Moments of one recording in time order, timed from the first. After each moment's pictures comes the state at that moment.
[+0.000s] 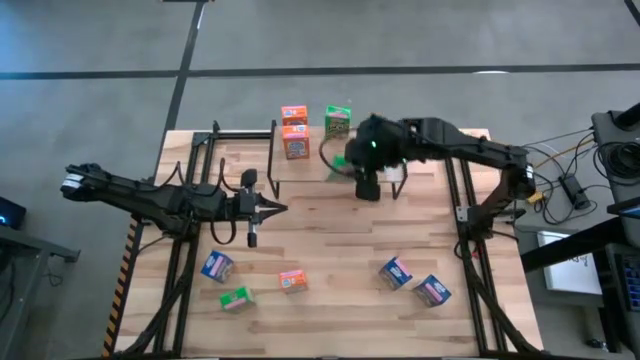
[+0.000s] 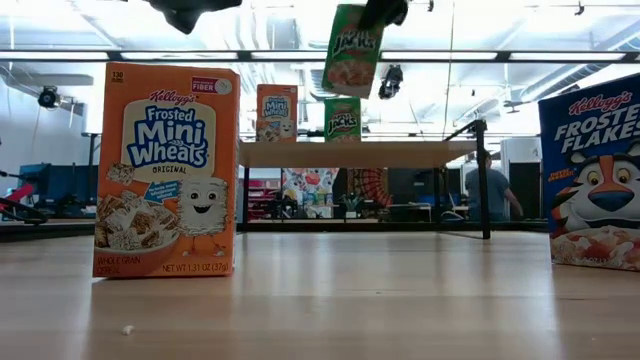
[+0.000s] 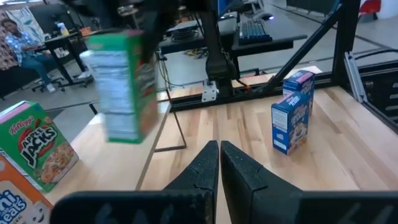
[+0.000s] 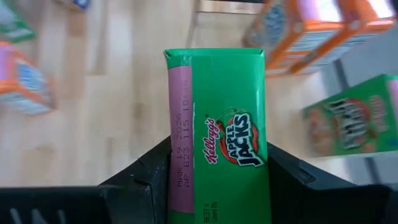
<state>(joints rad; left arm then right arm) -0.20 0.92 0.69 0.05 -0.30 0.15 -0.17 1.64 1.90 -1.12 0.05 -0.17</state>
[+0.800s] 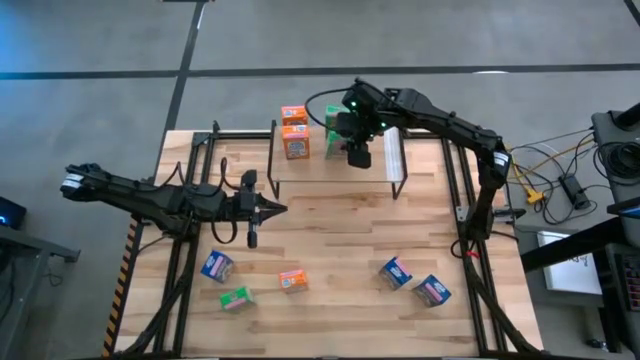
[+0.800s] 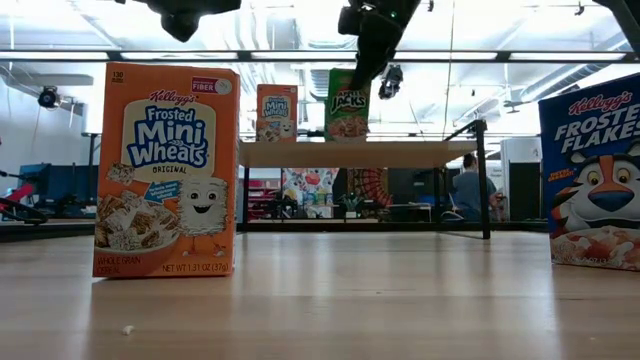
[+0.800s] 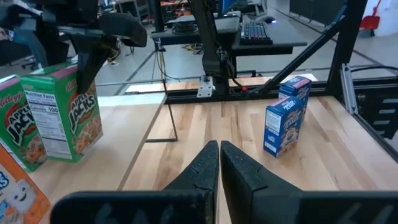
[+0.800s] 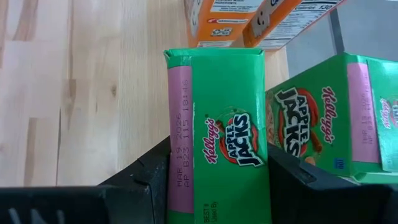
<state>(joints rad) -0.19 0.92 0.69 0.04 -0.30 0.03 -0.45 1.82 1.99 -1.13 -0.10 -0.44</state>
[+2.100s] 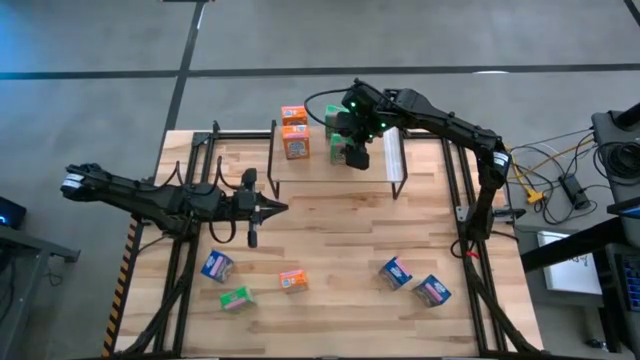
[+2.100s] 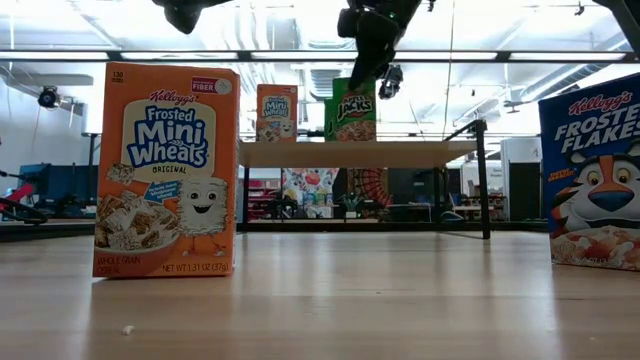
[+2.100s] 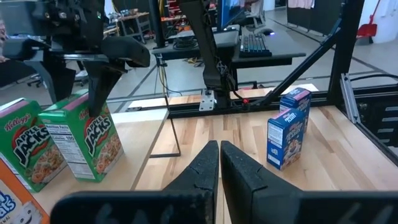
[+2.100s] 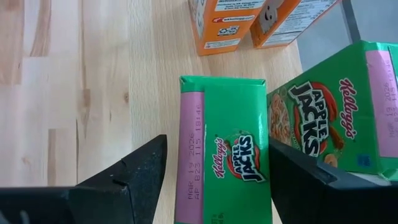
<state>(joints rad) -0.20 0.92 0.69 0.10 -0.30 0.09 -0.45 1.82 1.98 -1.12 -0.13 -0.35</state>
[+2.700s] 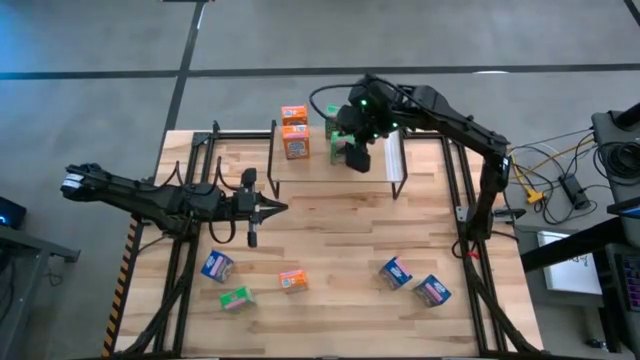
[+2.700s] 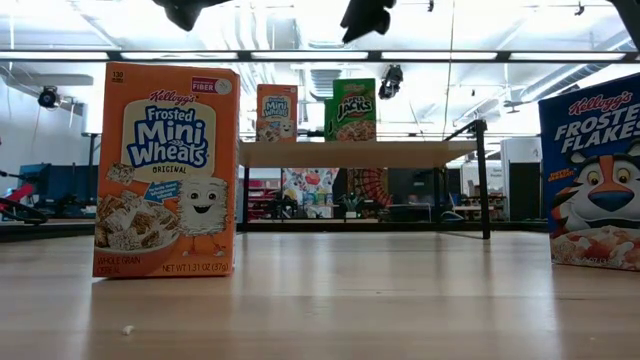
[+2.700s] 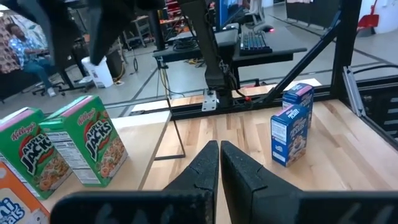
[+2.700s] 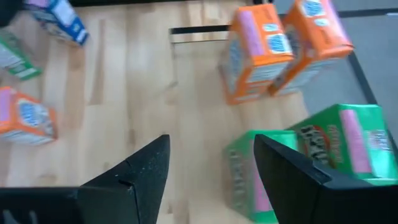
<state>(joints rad) -0.19 0.92 0.69 0.10 -0.30 0.14 -0.33 1.82 2.22 -1.24 -0.13 -0.20</state>
